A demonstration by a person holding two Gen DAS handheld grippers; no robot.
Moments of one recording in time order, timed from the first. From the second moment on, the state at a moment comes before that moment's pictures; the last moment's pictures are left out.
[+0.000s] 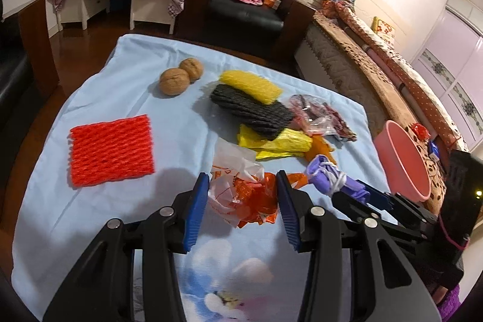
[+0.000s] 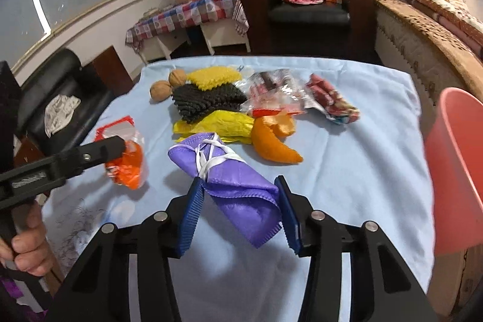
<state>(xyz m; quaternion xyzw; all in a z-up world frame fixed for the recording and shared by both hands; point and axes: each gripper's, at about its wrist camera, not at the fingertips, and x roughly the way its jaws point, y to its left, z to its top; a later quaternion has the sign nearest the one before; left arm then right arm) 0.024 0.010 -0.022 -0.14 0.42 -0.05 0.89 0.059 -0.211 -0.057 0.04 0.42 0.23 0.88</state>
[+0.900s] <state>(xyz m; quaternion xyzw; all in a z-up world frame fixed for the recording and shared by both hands) 0.045 -0.135 0.029 -0.08 0.37 -0.17 0.91 0.029 -0.390 0.010 0.16 0.33 0.05 0.93</state>
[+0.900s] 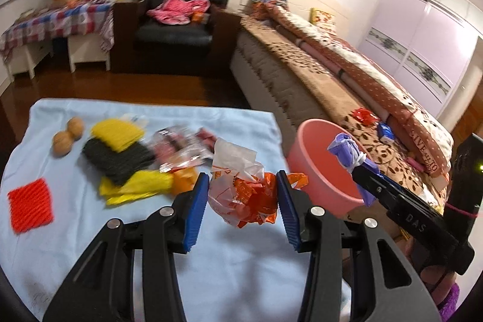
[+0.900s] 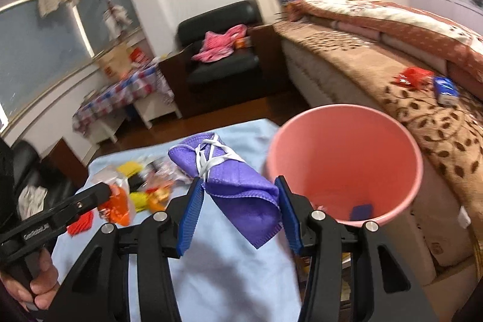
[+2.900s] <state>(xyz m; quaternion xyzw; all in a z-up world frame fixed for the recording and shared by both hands) 0.110 -0.293 -0.007 -0.01 0.41 -0.22 0.89 0.077 -0.505 -0.036 0.22 0.33 -0.03 0.92</state>
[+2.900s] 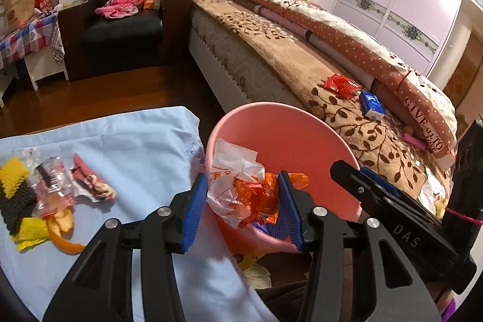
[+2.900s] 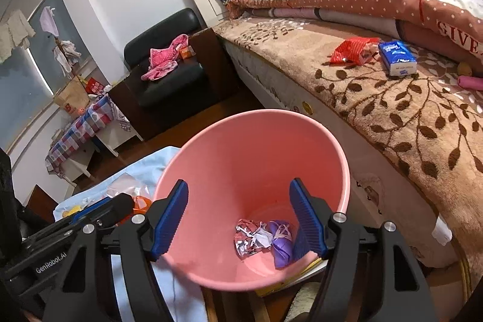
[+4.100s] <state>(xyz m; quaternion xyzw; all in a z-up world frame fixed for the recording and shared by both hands) -0.014 -0.089 0.036 -0.05 0.34 -0.08 0.94 -0.031 -0.345 0.012 0.14 0.31 0.11 0.93</state>
